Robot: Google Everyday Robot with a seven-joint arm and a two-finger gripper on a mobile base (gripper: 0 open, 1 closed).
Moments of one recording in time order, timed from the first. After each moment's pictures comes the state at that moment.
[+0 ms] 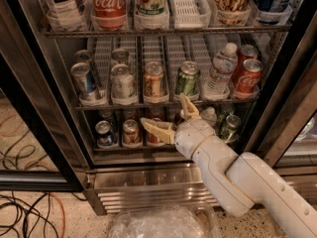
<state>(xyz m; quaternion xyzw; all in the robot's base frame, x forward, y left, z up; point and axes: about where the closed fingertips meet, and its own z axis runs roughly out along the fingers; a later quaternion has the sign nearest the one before) 0.547 -0.034 0.821 -0.25 0.65 0.17 0.70</state>
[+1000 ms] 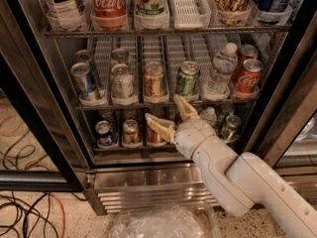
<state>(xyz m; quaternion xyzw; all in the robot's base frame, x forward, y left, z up) 0.547 -0.034 0.821 -0.25 0.65 0.17 0.70</state>
